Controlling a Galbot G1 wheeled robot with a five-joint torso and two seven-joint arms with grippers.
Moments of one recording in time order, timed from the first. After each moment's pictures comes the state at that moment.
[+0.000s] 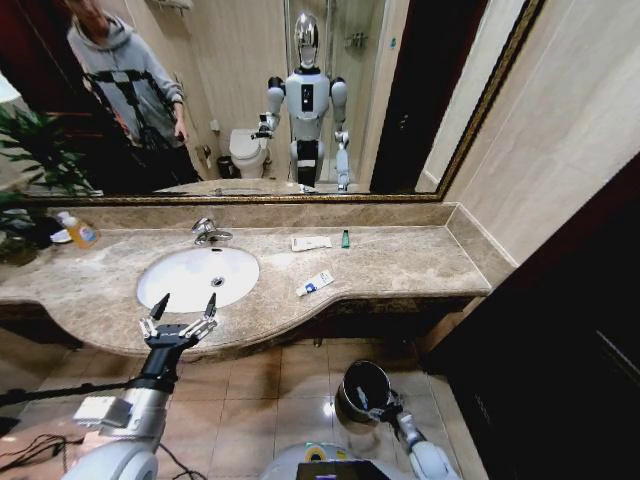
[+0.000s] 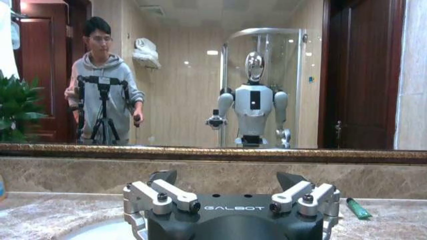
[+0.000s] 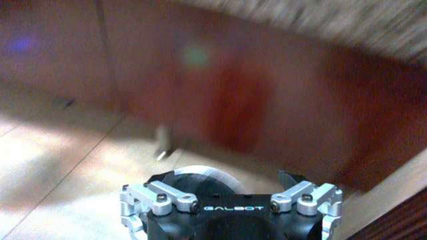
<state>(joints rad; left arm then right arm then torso) 1.84 -1.36 -0.82 -2.47 -0.37 0.04 0.05 -1.48 1.36 0.54 1.28 -0.08 0.20 -0.12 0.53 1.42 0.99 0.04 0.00</state>
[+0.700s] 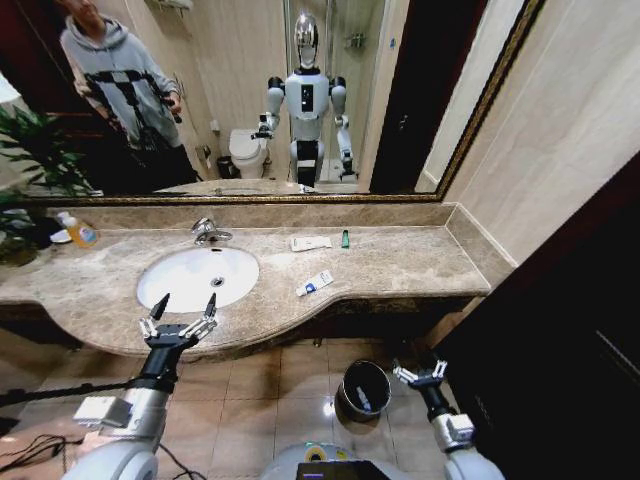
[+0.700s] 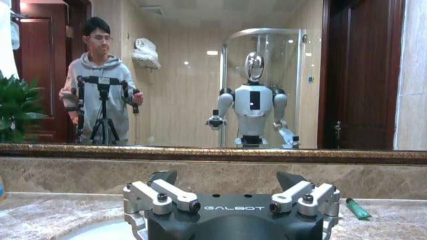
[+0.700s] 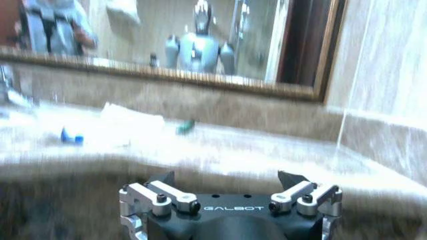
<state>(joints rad) 1.84 -1.36 -0.82 -2.47 -0.37 0.04 0.05 -1.78 1.35 0.67 2.01 0.13 0.31 -0.06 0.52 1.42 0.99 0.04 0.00</state>
